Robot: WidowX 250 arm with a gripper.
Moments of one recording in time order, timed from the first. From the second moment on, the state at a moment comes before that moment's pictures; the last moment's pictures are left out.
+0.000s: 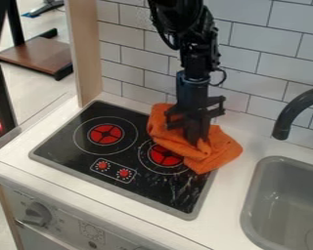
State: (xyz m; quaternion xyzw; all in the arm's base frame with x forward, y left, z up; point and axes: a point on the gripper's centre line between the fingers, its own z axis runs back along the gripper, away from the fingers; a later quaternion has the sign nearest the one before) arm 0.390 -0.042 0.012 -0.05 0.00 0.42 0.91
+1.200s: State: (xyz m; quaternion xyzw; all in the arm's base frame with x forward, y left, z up) arm 0.367 -0.040 0.095 -0.15 -0.03 0.41 0.90
